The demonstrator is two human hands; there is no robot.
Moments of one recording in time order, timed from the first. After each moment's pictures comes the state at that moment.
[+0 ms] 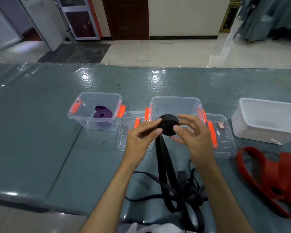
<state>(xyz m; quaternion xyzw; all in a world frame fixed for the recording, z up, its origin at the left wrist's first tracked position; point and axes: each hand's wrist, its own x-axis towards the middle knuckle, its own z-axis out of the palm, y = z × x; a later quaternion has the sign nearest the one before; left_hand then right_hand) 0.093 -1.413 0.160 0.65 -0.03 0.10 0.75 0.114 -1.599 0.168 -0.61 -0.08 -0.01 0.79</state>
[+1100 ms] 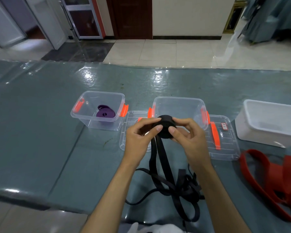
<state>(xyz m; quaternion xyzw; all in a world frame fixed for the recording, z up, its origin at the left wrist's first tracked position) 0.096 -1.405 0.168 0.65 -0.02 0.15 0.75 0.115 -1.578 0.165 -0.64 -0.09 -0.01 0.77</state>
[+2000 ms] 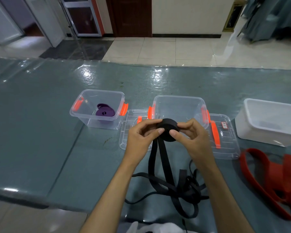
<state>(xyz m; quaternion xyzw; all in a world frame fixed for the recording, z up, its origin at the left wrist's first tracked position) 0.099 -1.401 0.157 0.64 -0.03 0.10 0.76 0.120 -1.590 0.156 -0.69 -0.11 -0.02 0.71</state>
